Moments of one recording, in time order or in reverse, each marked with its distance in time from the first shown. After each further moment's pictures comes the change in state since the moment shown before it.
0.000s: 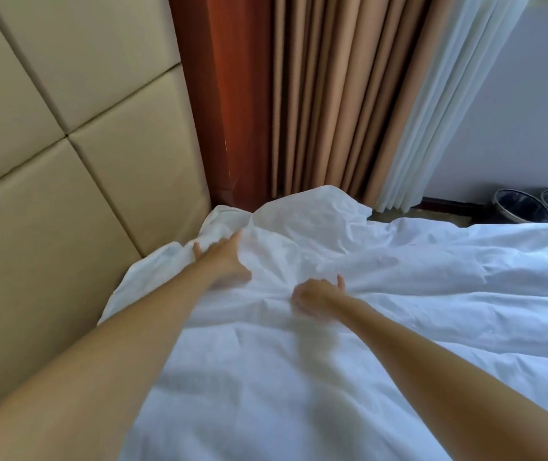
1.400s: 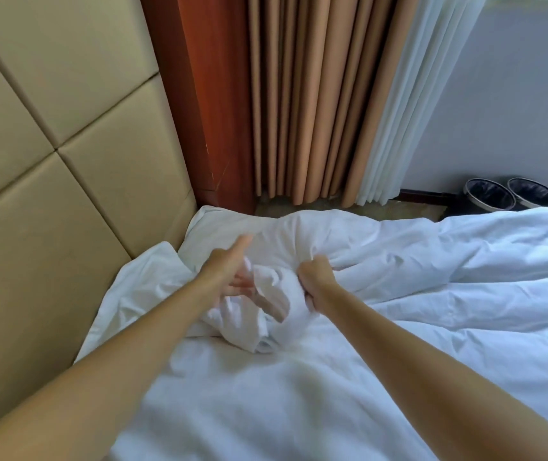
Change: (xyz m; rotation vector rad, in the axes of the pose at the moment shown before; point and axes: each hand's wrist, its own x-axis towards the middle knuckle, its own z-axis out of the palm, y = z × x) left_hand -0.060 0.041 0.005 -1.062 -0.132 -0.200; right_hand -0.051 0.001 -0.020 1.211 0.318 0.281
